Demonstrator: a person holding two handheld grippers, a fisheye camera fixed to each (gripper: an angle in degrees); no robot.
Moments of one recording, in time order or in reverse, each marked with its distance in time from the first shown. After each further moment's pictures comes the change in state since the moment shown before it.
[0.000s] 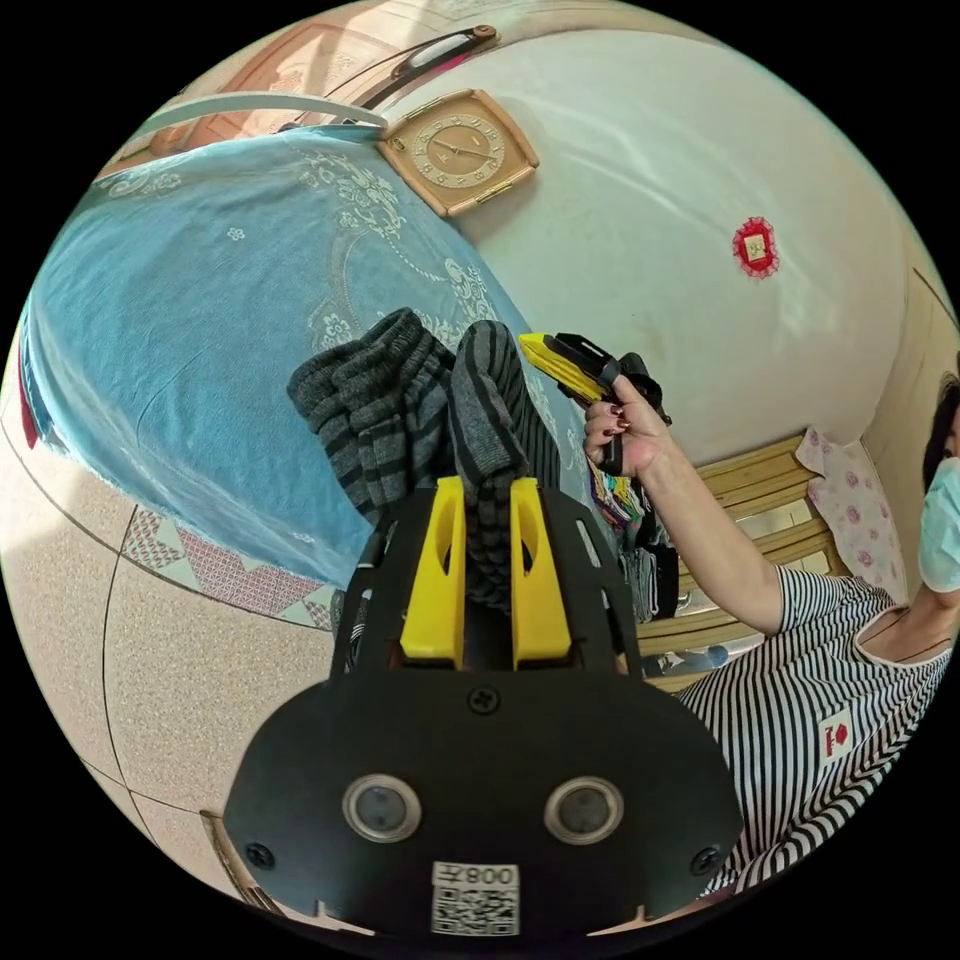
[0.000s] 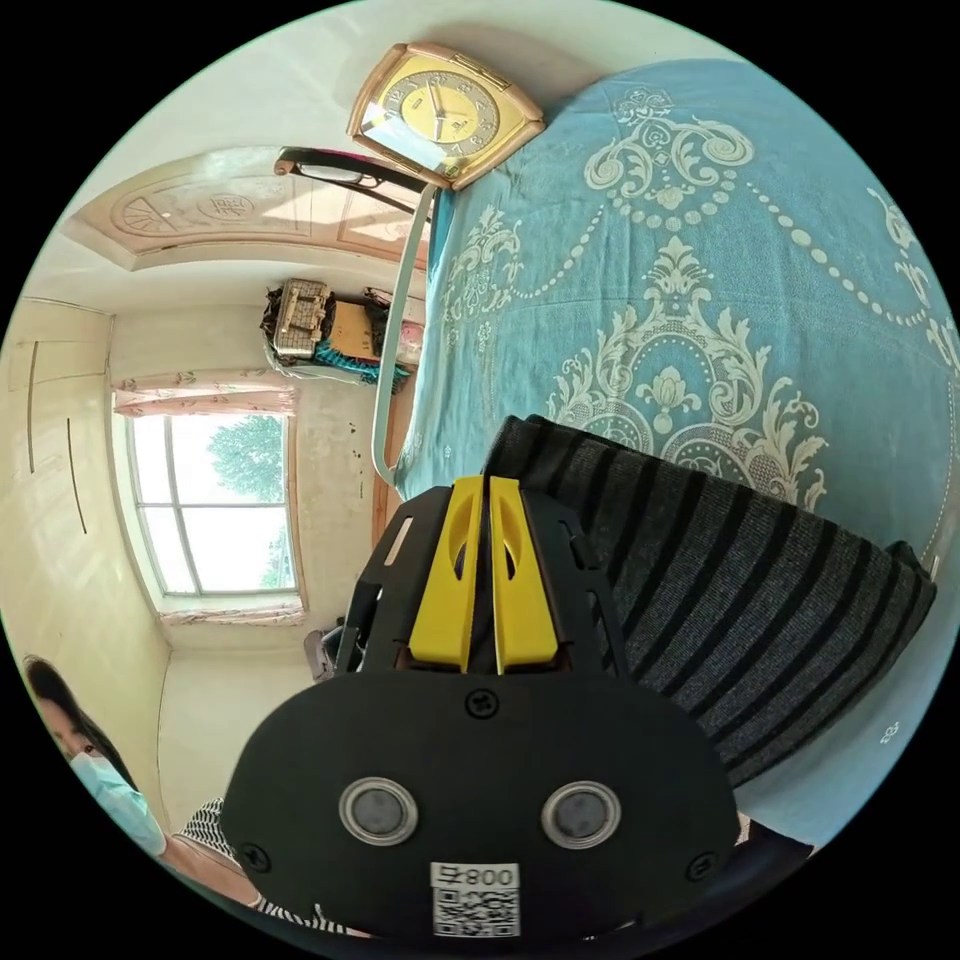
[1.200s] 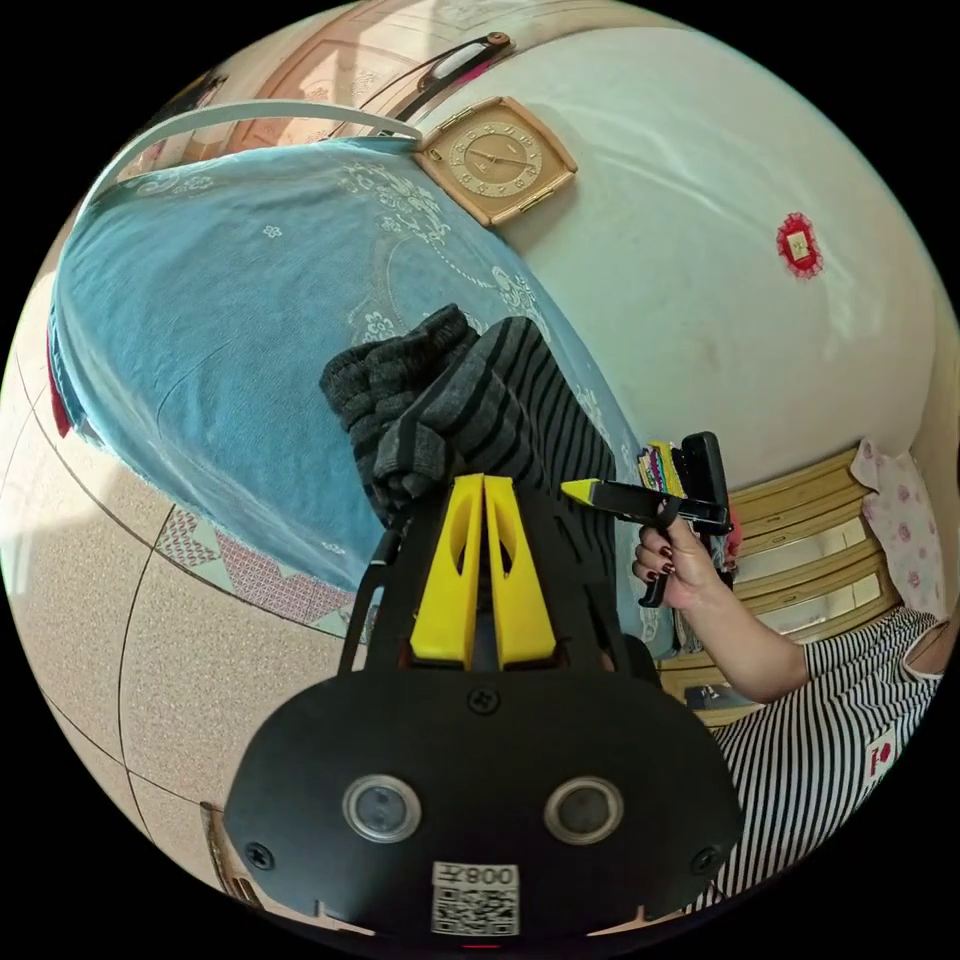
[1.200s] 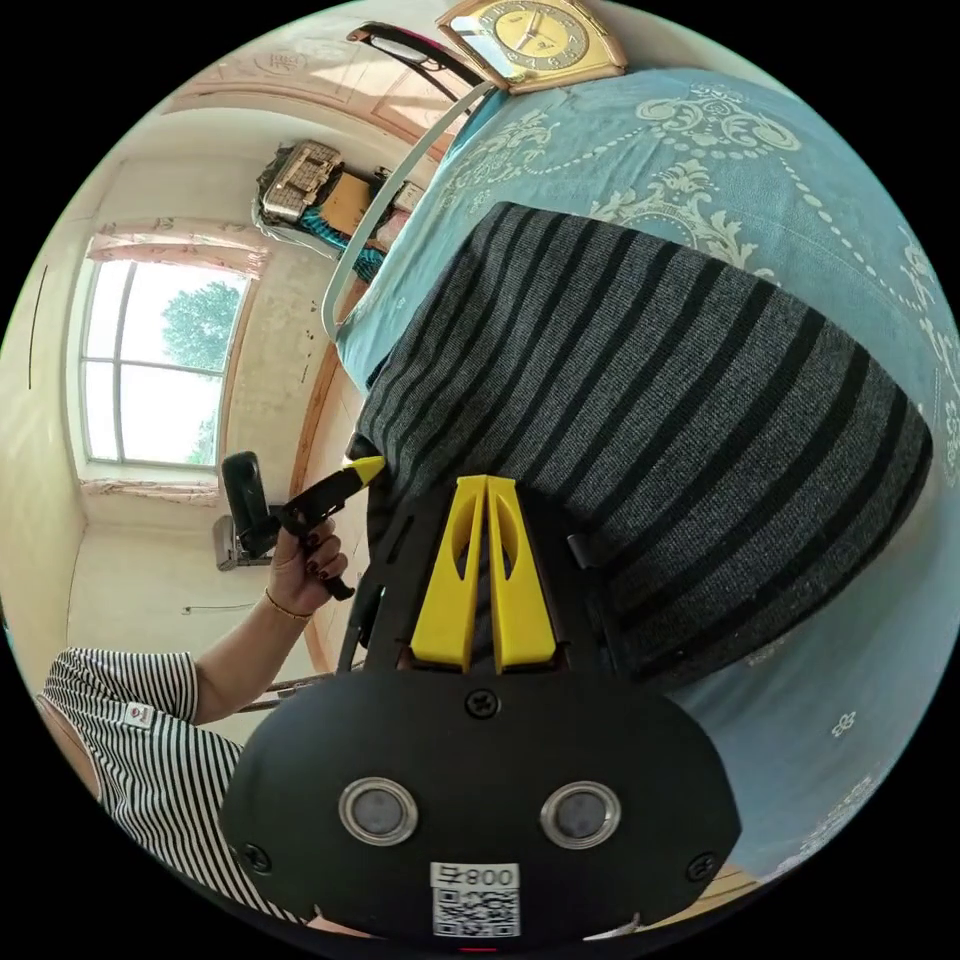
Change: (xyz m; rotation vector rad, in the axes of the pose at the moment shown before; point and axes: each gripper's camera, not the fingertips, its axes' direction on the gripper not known) left arm 0.005 0.241 -0.012 0.061 -0.150 -0.005; right arm 0.014 0.094 0.089 -0.210 0.223 -0.272
